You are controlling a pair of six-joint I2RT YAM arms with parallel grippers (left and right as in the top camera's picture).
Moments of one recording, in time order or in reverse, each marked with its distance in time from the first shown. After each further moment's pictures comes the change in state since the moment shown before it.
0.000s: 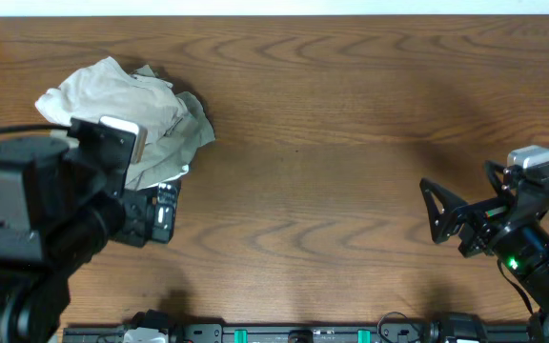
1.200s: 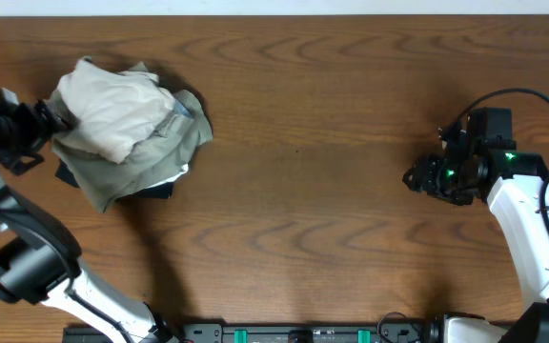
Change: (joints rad) left arm 0.803 0.911 0.013 0.315 0.270 -0.175; right arm -0.003 0.747 -0.181 0.062 0.164 0.179
